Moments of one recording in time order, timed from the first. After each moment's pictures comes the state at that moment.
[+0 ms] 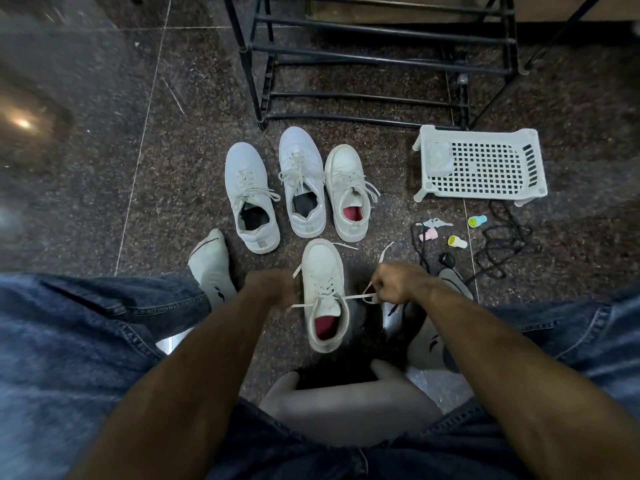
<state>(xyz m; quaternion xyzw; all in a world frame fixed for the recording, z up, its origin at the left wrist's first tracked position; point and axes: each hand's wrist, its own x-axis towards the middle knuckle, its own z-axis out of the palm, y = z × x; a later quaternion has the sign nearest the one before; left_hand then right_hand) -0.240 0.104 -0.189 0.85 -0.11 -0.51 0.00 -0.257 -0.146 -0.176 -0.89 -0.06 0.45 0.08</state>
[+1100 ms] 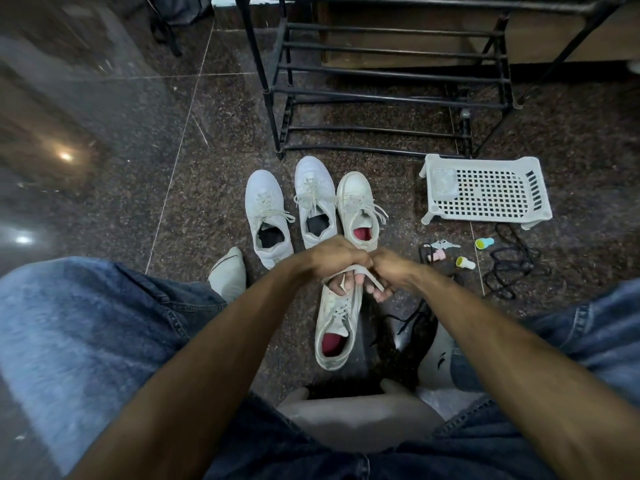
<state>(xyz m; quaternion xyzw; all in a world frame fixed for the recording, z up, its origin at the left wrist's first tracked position) -0.224 0.034 -0.072 0.76 0.01 -0.46 0.46 -0.236 -0.116 -0.115 -0.74 0.10 0.44 0.50</state>
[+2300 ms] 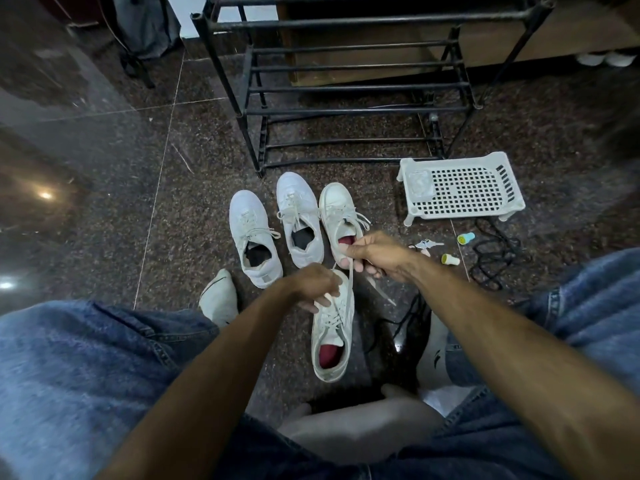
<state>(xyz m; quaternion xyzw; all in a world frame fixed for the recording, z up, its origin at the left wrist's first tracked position) -0.225 0.041 -0.102 0.78 0.06 -0.50 0.36 -0.218 -0.135 -0.118 -0.71 0.12 0.34 0.61</state>
